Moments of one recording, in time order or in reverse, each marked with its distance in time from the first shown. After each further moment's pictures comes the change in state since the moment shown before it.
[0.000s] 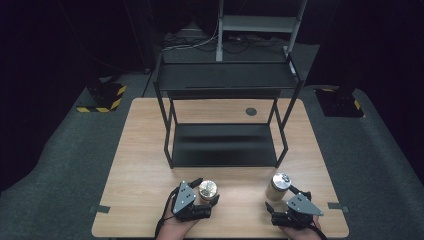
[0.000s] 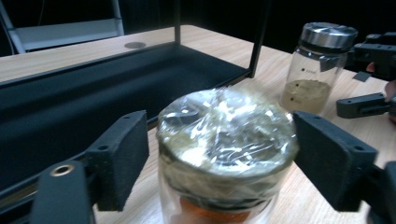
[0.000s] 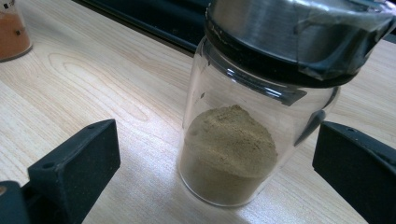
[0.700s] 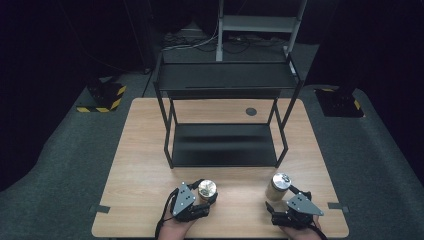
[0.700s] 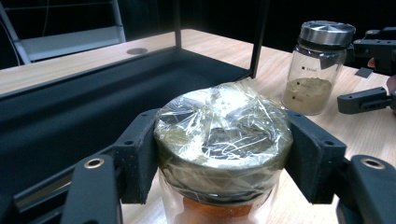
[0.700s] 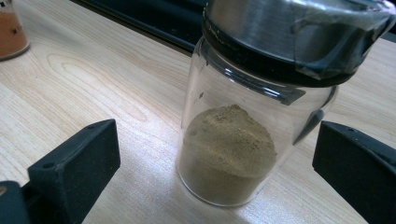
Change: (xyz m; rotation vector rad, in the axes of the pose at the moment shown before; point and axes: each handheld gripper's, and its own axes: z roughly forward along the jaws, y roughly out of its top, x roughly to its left) left arm 0.000 0.000 -0.005 -0.017 0.007 0.044; right arm 0.000 0.000 0.000 0.000 -0.002 0.004
